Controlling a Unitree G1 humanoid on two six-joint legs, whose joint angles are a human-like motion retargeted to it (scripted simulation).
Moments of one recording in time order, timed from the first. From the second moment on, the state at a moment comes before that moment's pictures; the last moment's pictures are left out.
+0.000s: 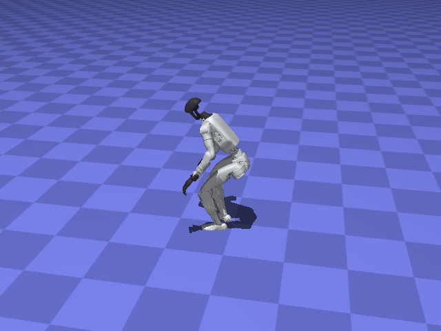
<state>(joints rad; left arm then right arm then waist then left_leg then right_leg) -0.44 0.36 -0.16 0.57 0.86 0.17 0.16 -0.38 -0.48 0.22 0.55 -0.63 0.09 -0.29 -0.11 -0.02 0.30 -1.38 -0.04 0.25 1.22 -0.38 0.05 -1.36 -0.45 -0.33 1.38 -0.50 -0.21</state>
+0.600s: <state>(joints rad) -0.46 0.22 -0.18 0.85 0.88 0.16 0.31 -0.38 -0.29 0.21 0.68 -0.82 0.20 -0.46 -0.15 0.02 0.18 -1.32 0.00 0.25 1.52 -0.39 0.16 -1.24 -0.50 -0.29 1.60 -0.49 -0.18</state>
